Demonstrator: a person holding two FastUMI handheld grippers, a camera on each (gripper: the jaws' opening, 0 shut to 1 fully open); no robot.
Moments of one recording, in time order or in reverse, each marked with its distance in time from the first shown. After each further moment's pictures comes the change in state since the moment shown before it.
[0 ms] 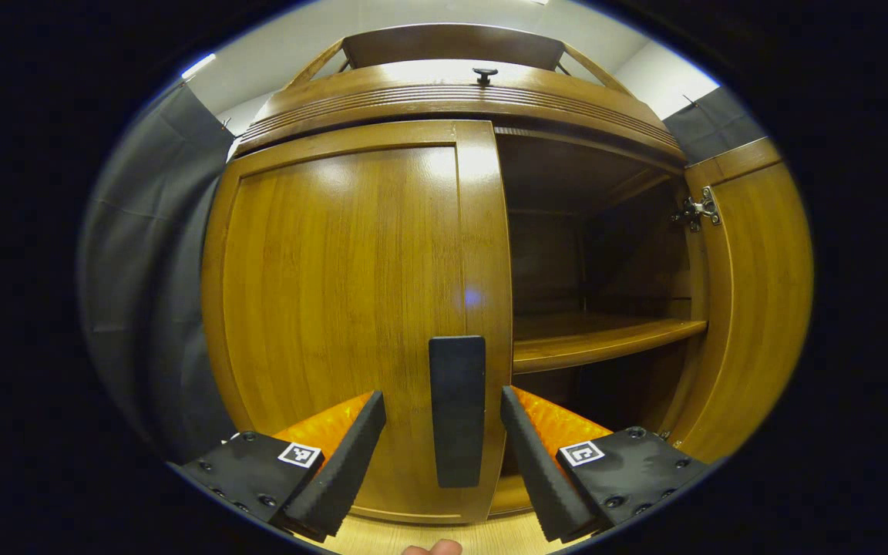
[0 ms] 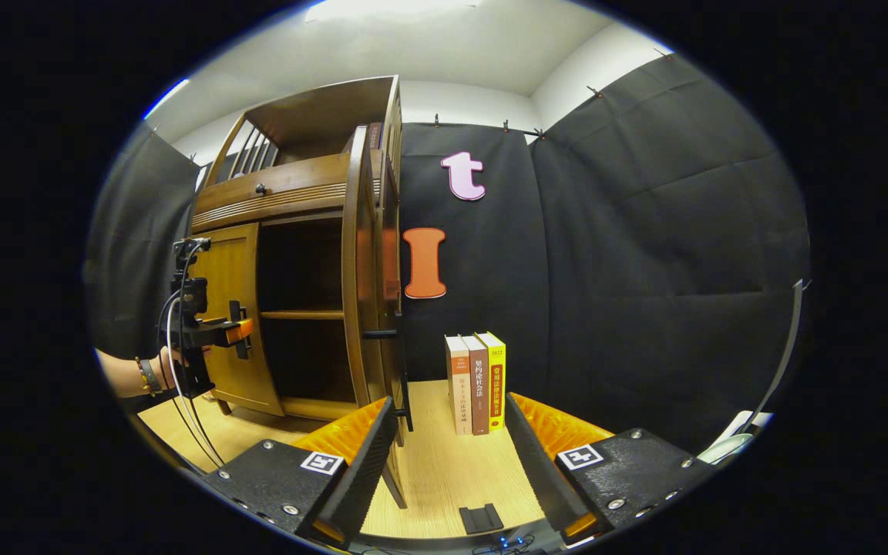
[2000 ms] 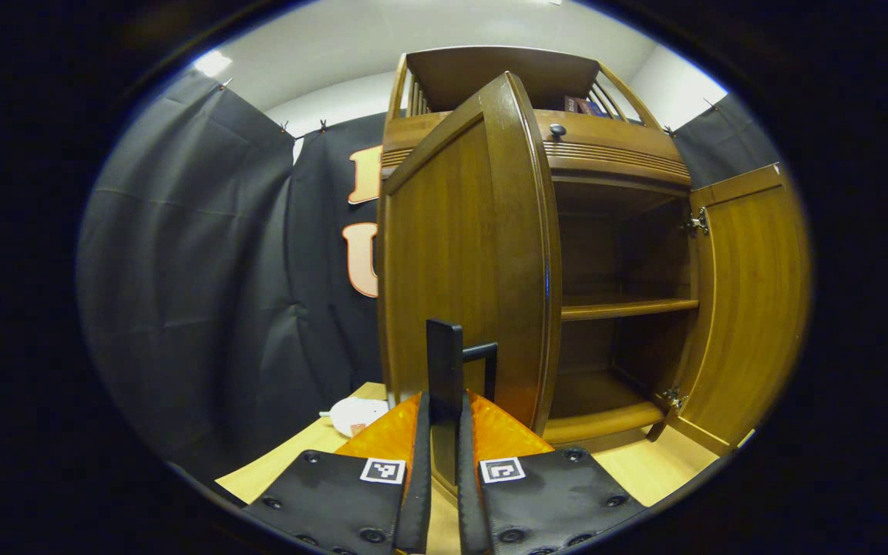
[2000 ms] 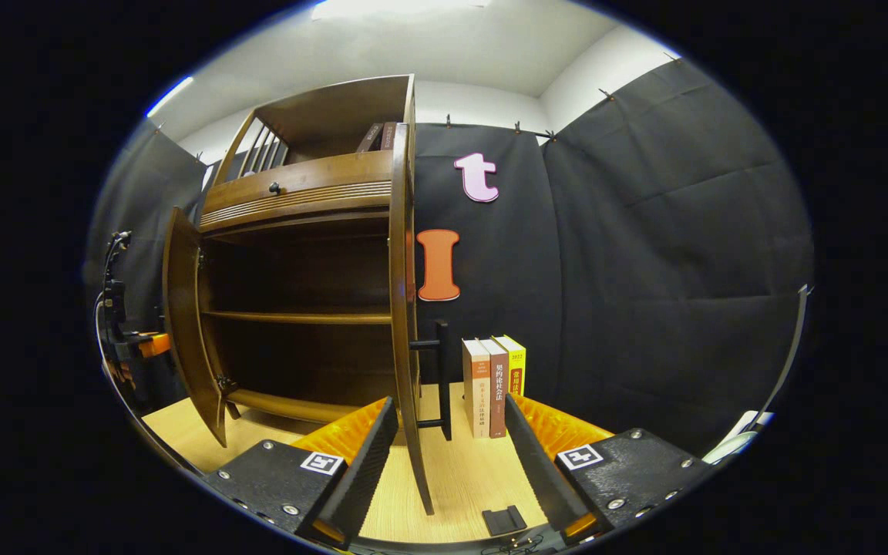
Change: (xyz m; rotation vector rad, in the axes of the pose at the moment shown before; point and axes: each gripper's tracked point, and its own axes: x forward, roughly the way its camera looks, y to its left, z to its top) left arm -0.189 0.117 0.006 0.000 0.052 0.192; right arm 0.005 0.045 0.005 -0.013 0.003 0.033
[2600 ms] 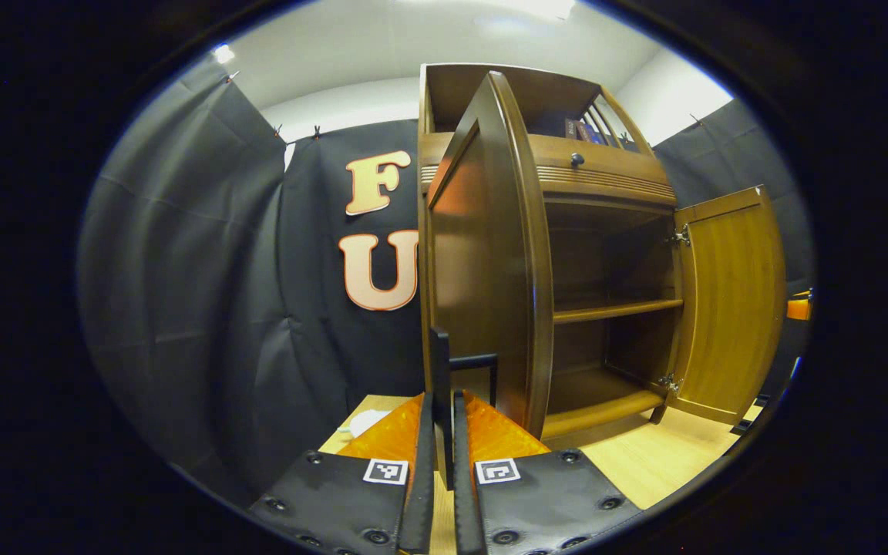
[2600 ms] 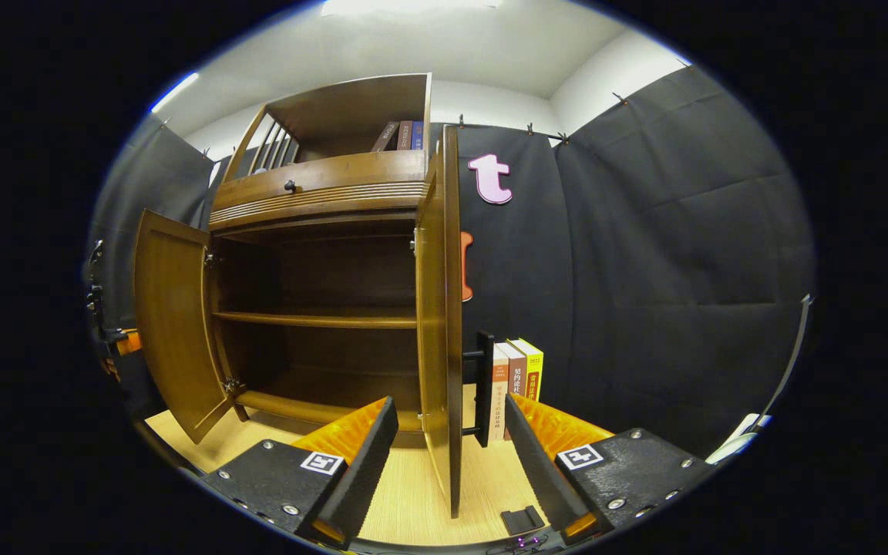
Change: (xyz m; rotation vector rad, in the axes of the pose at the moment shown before) left arm -0.007 0.096 -0.002 -0.011 -0.041 -0.152; right arm 0.007 0.039 0.011 -0.011 0.001 0.012
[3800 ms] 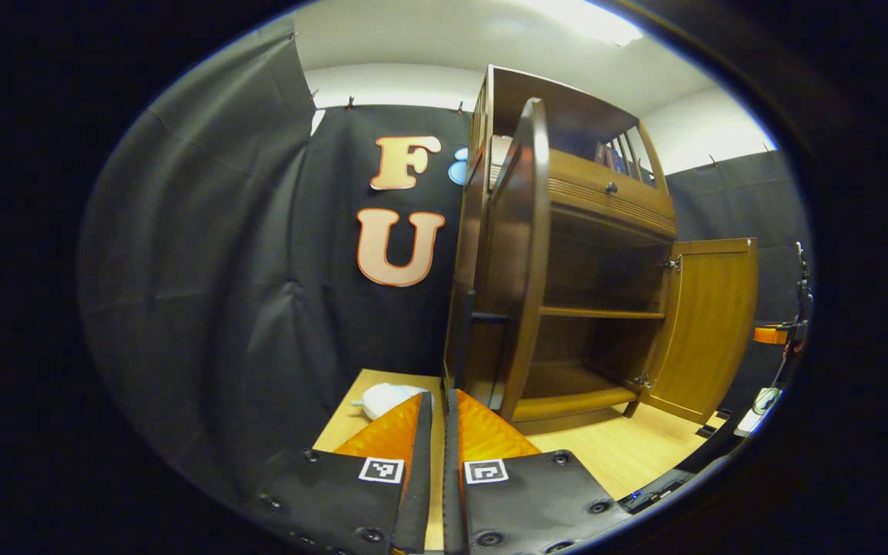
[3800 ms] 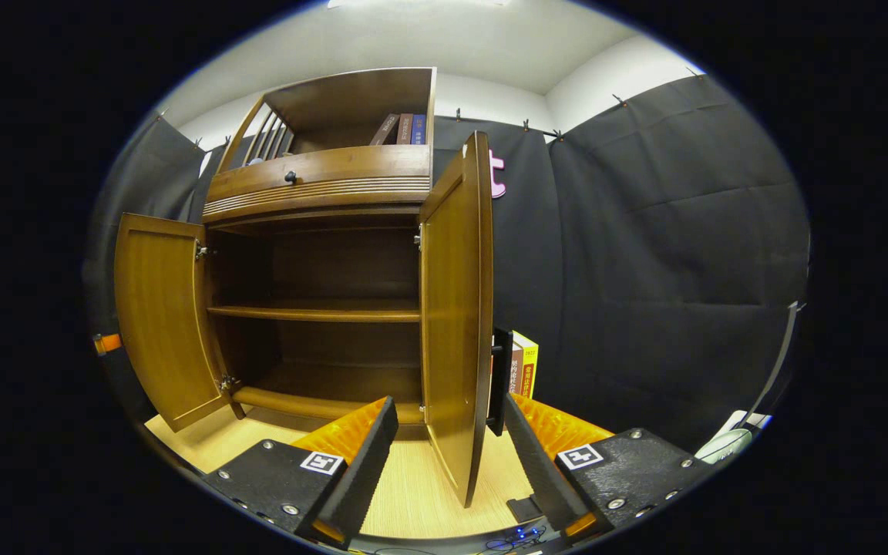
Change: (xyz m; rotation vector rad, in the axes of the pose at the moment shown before) left arm -0.073 0.094 0.001 -0.109 0.022 -0.070; right arm -0.014 0.025 0.000 -0.021 0.035 -0.053
